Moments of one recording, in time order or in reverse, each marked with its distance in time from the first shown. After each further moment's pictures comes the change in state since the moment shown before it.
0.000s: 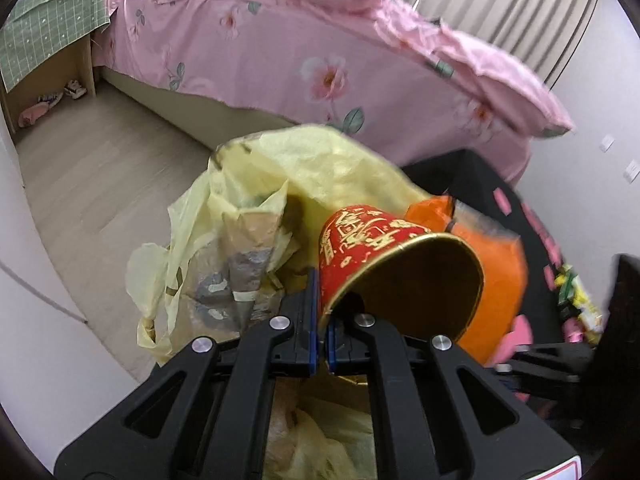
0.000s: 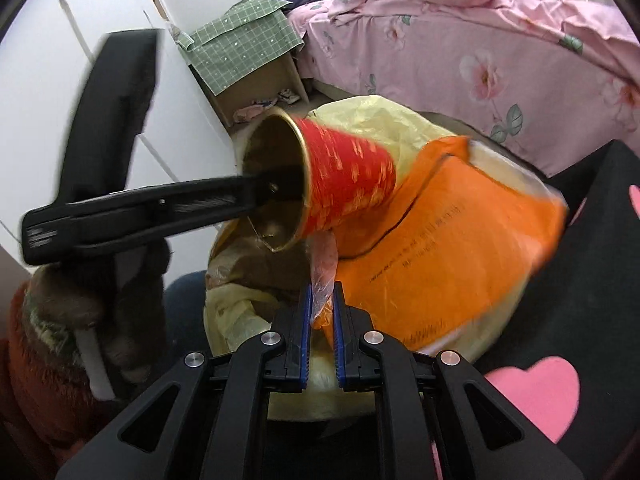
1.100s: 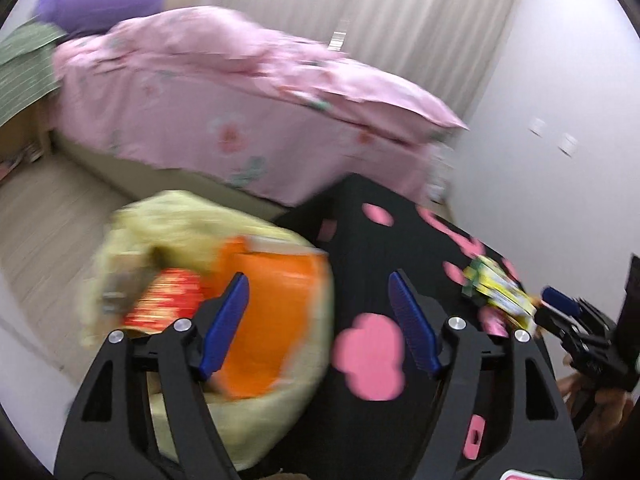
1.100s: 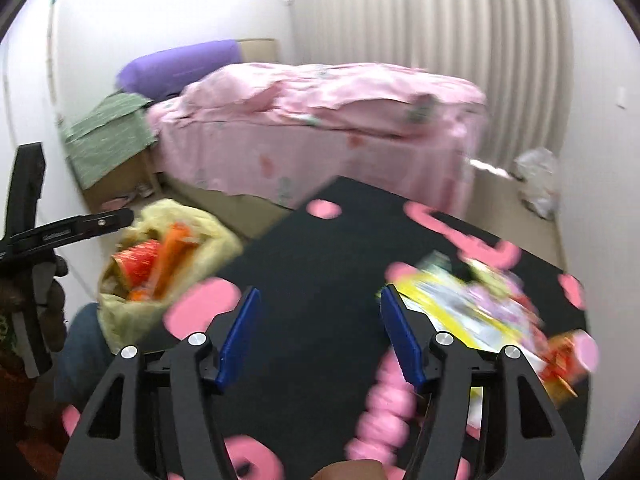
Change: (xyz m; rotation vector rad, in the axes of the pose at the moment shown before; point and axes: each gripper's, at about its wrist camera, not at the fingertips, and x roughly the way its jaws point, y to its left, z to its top) left arm -0.076 -0.117 -0.022 0.182 -0.173 -0.208; right arm -0.233 -0.090 -0.113 0.219 -0.327 -0.558
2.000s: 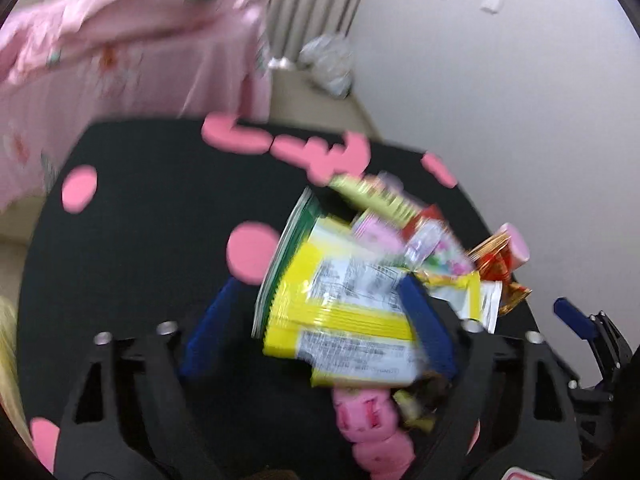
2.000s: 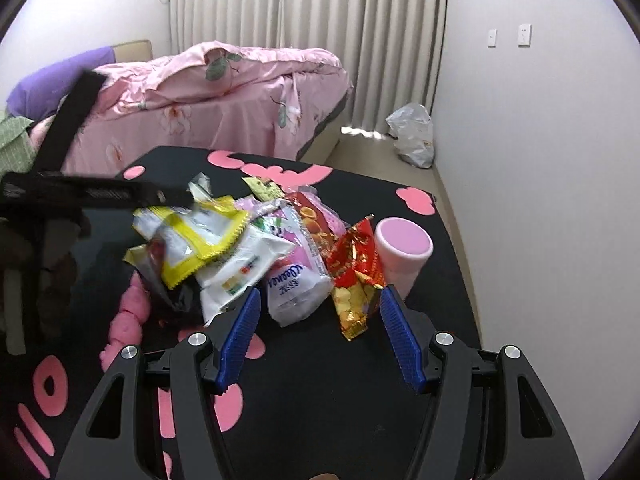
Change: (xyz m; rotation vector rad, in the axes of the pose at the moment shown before) left arm 0.205 -0.226 -0.025 0.256 0.366 -0.227; right arm -0.024 -0.135 -0.085 0.175 0.024 -0.361
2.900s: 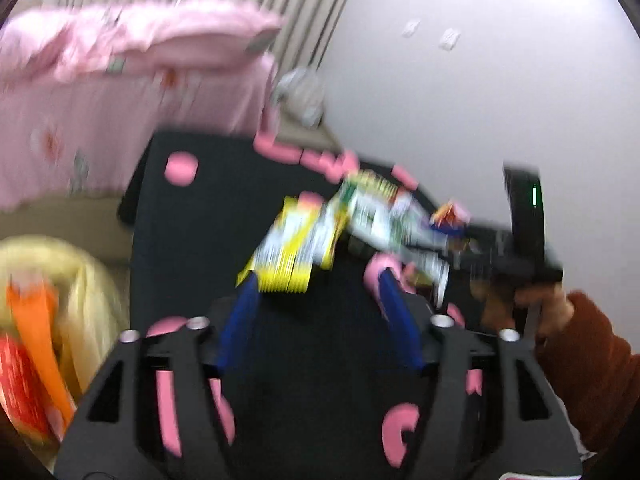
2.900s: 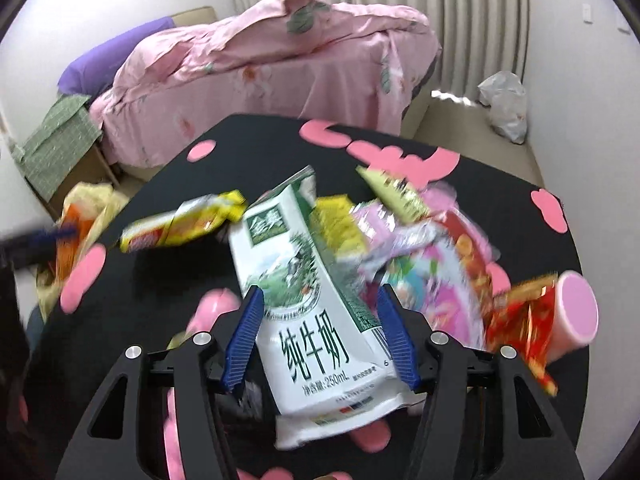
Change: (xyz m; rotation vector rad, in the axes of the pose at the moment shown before) left arm -0.136 0.072 -0.061 0.113 -0.192 -0.115; right arm 0.071 0.065 0.041 -0.070 0.177 0.293
